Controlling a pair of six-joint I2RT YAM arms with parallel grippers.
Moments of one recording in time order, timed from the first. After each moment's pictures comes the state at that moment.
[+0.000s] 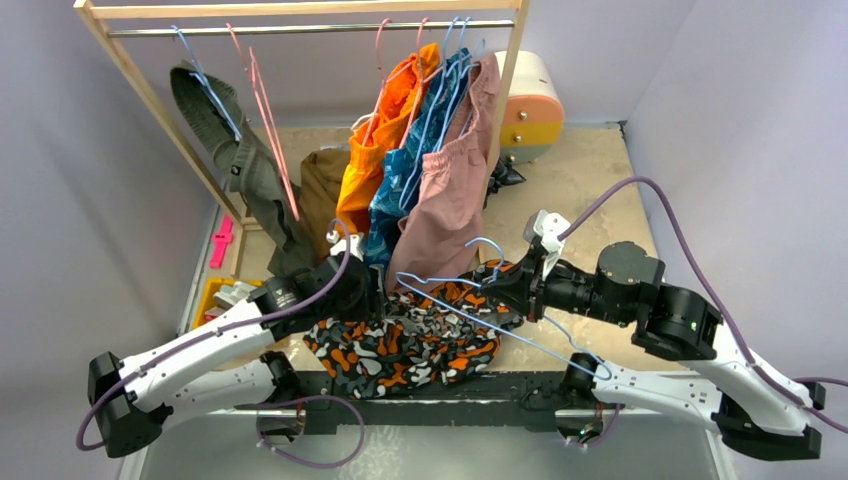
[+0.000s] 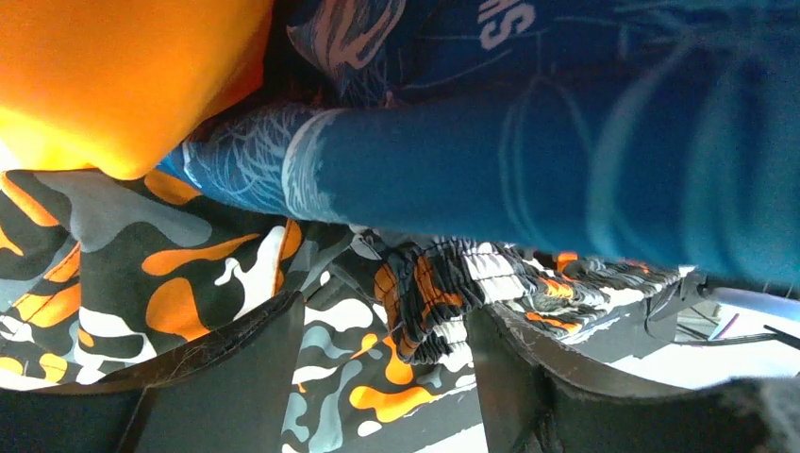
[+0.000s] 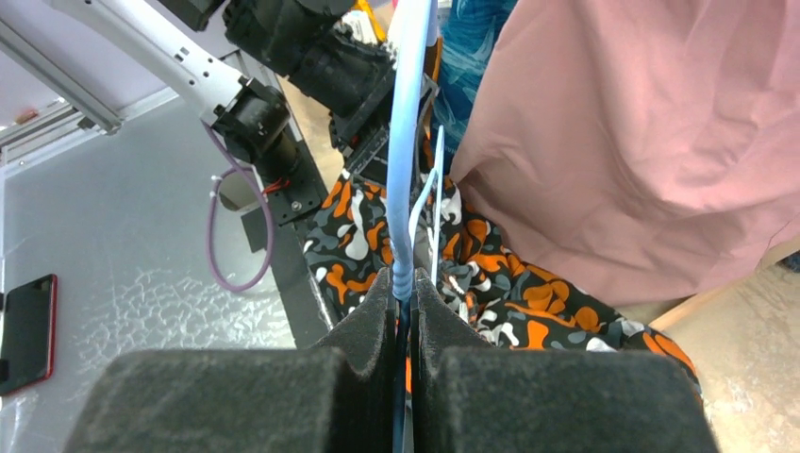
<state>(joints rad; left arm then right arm) -0.93 0.89 0.76 -0.74 -0.17 -0.89 1.07 0.71 1.17 -0.71 -0.07 0.17</state>
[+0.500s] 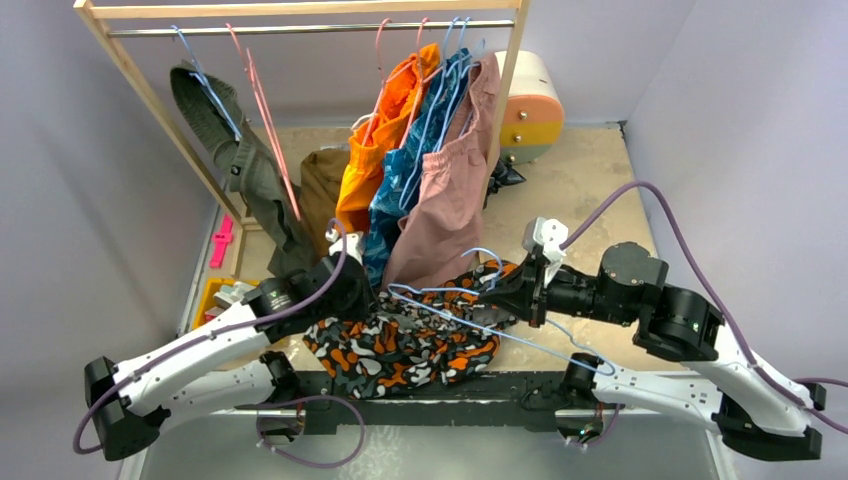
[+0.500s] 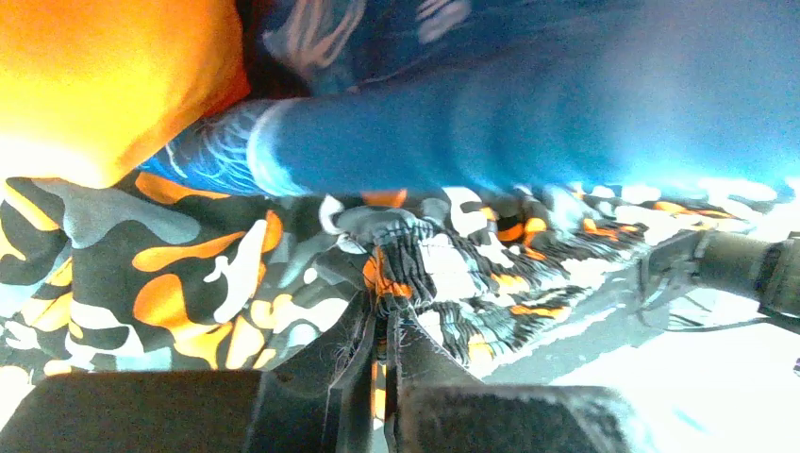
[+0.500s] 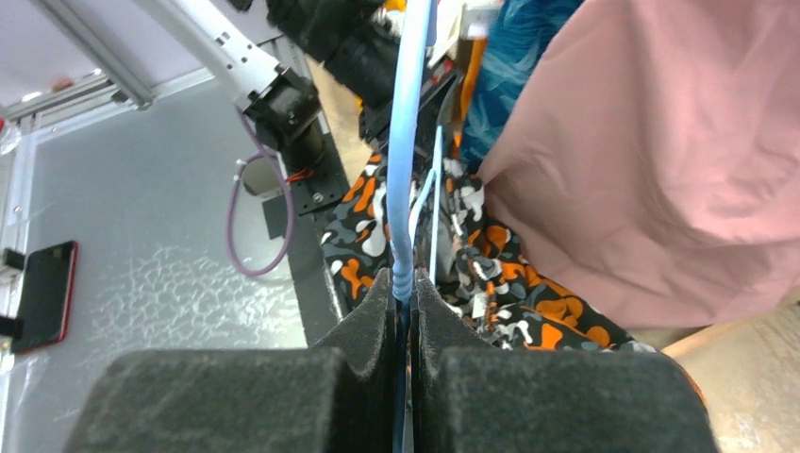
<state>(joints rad) -0.93 0.89 0.74 -0.72 -0.16 -0.85 1.07 0.69 1.17 -0.69 -0.13 0.13</state>
